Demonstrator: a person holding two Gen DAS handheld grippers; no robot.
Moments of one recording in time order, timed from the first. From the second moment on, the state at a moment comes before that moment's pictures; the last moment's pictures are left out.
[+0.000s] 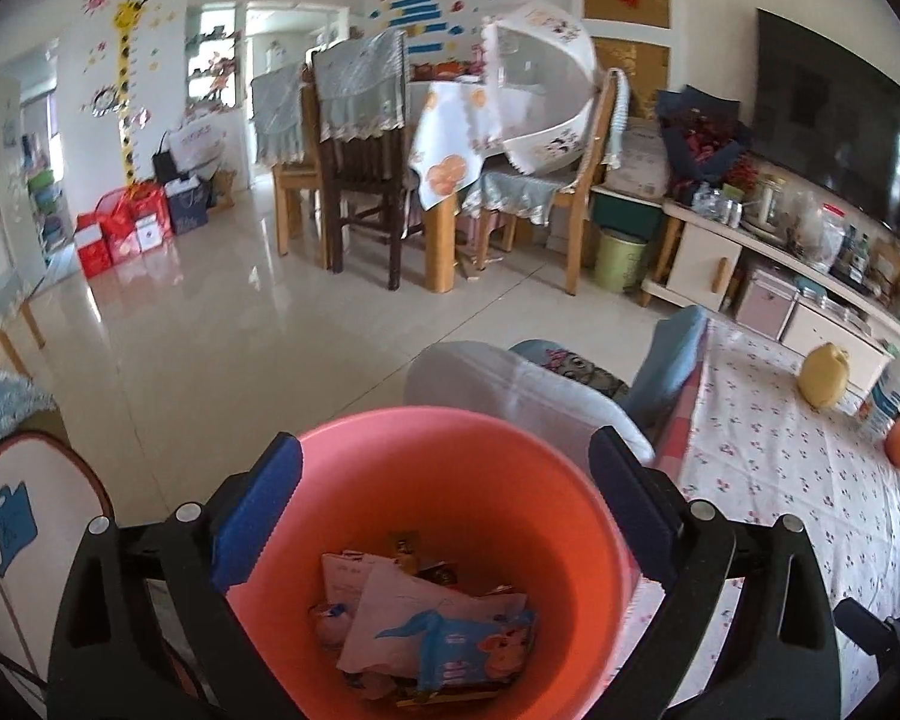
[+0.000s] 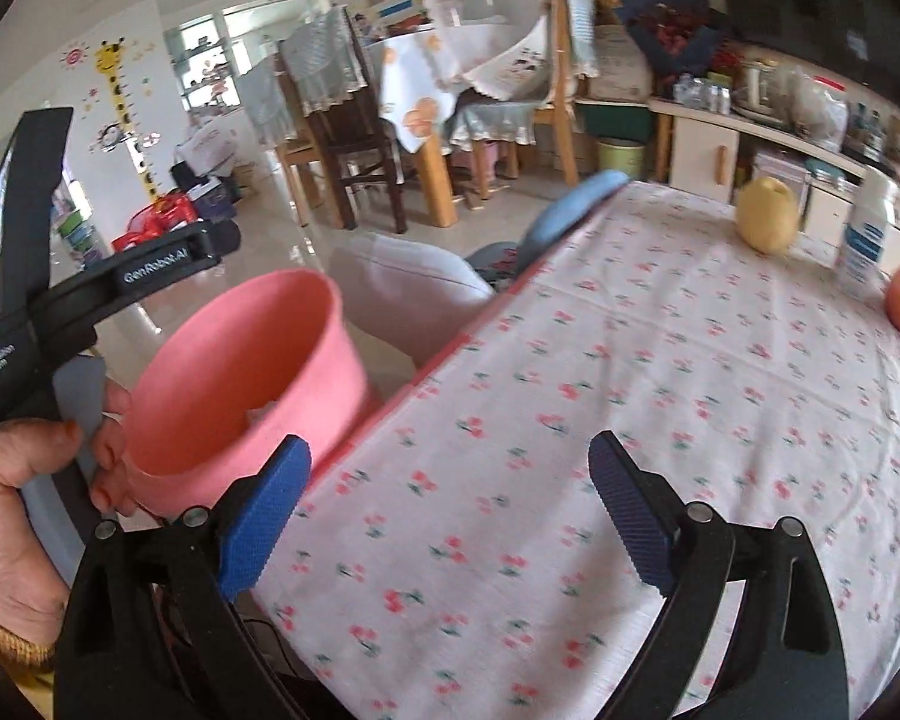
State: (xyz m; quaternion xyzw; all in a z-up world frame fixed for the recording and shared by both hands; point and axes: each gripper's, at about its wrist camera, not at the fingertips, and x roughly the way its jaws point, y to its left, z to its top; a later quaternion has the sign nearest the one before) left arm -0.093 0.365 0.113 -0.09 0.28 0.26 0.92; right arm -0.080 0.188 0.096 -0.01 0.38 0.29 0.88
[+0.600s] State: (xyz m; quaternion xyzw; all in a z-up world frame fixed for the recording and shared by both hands) left arm -0.083 0.232 0.114 -0.01 0.27 0.14 0.95; right arm -0.112 0.080 0.105 -0.01 0.36 0.19 0.91
